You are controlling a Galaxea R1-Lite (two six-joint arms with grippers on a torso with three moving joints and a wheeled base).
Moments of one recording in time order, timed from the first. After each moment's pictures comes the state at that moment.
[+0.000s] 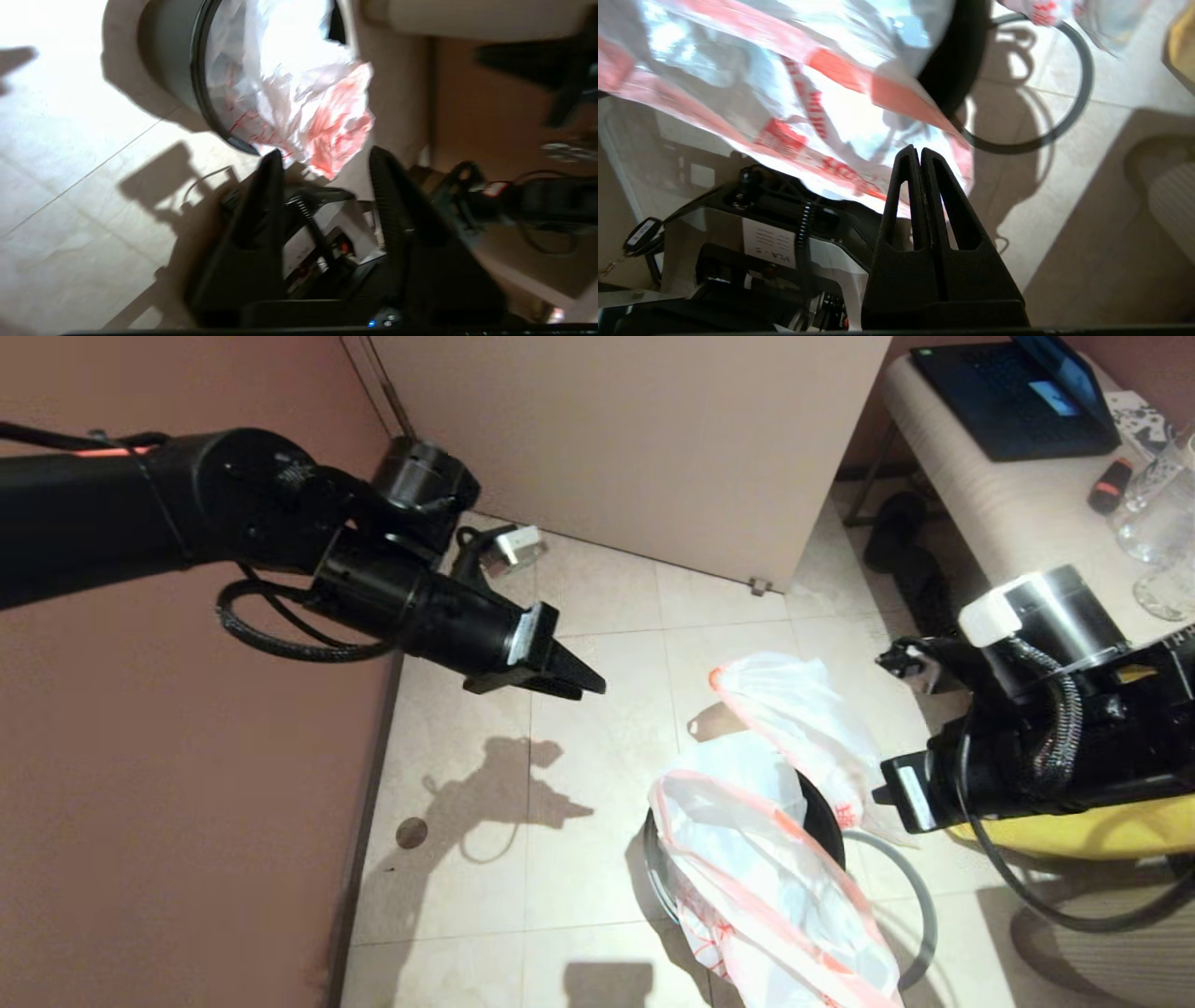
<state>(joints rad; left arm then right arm) -0.44 1.96 -1.92 0.79 -0.50 -0.11 0.45 1.60 -1.18 0.42 -0.08 0.16</state>
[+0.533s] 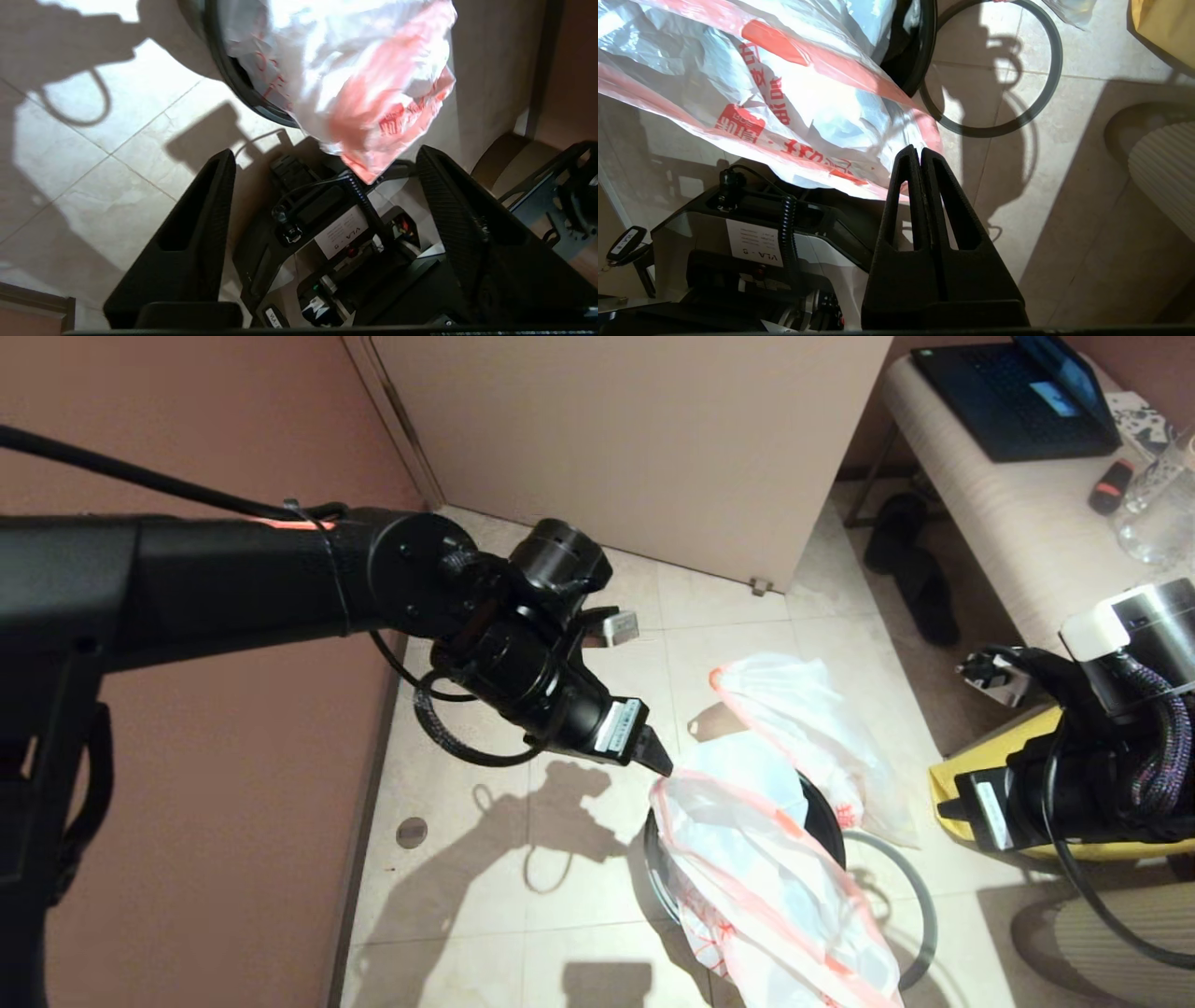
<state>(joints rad) -0.65 2.05 -1.88 0.79 -0.18 -0.11 0.36 1.49 -1.06 0.40 -0.08 0.16</state>
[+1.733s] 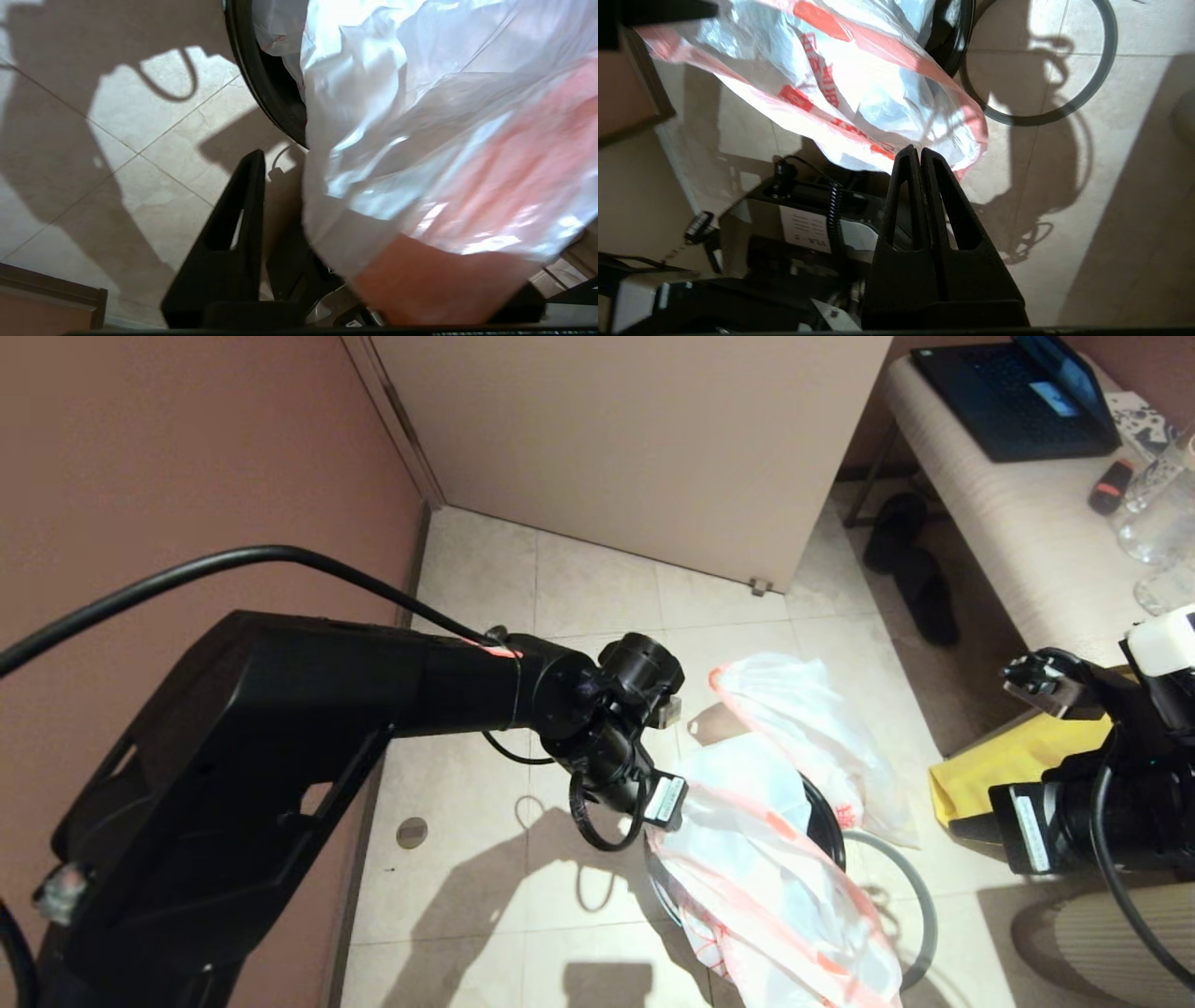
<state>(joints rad) -0.70 2.27 -1.85 0.63 -0.01 -0.12 0.36 1.40 -0.99 0.39 0.02 0.26</state>
